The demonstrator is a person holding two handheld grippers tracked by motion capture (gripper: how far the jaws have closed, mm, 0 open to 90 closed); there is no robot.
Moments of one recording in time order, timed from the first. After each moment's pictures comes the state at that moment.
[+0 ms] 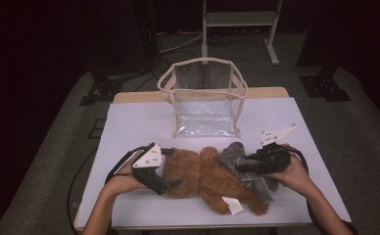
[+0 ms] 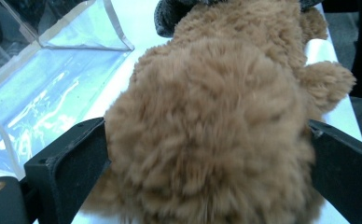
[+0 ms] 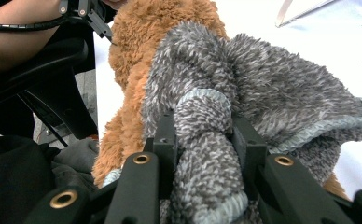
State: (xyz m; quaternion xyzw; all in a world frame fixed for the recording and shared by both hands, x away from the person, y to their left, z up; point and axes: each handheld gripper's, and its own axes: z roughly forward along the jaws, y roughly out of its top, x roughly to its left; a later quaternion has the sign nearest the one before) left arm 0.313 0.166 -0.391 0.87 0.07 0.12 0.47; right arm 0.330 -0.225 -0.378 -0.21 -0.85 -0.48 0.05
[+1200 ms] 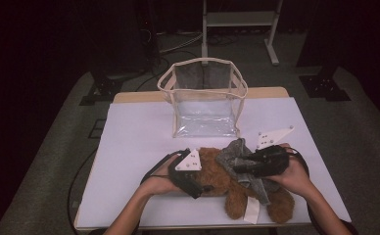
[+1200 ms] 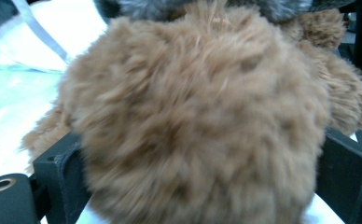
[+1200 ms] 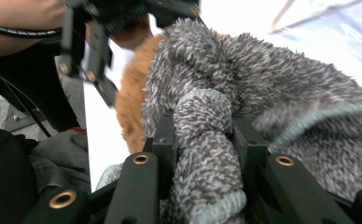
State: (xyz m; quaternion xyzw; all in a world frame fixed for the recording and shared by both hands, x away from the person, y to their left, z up) left arm 0.313 0.077 -0.407 0.88 0.05 0.10 0.47; right arm 0.316 -0.217 -0.363 -0.20 -0.87 -0.45 -0.01
